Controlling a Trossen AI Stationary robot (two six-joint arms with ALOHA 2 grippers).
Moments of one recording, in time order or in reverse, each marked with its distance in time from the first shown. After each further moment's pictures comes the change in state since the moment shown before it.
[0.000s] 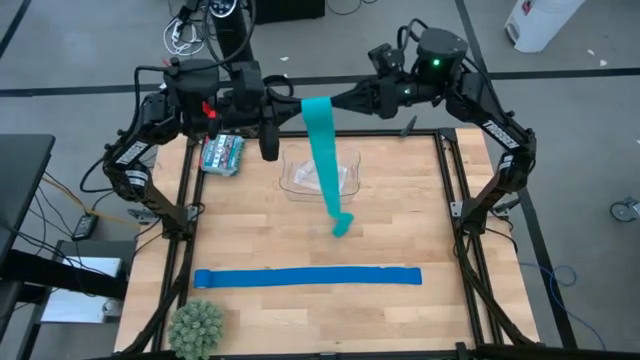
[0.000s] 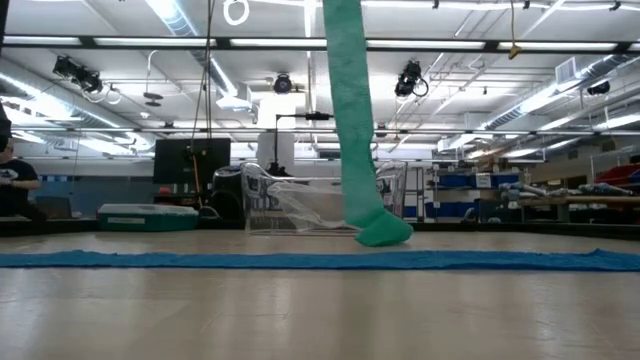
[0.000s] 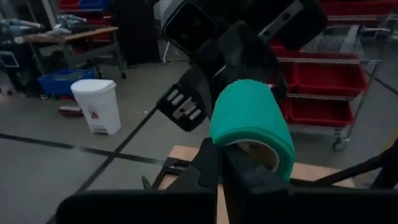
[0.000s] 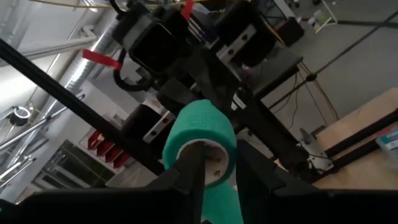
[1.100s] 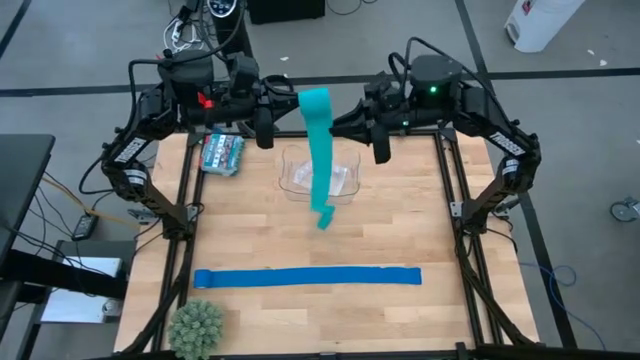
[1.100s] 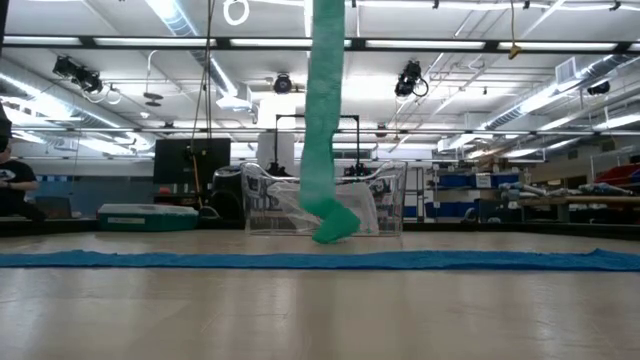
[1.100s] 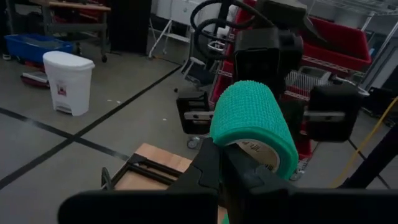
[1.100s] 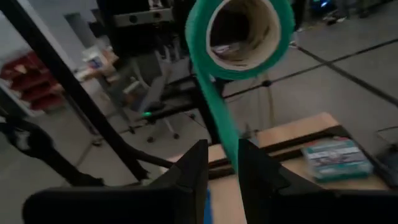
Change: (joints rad) left arm 0.056 -0.008 0.000 0.029 0.099 -0.253; right arm 0.168 -0.025 -0.001 -0.192 0.261 -0.454
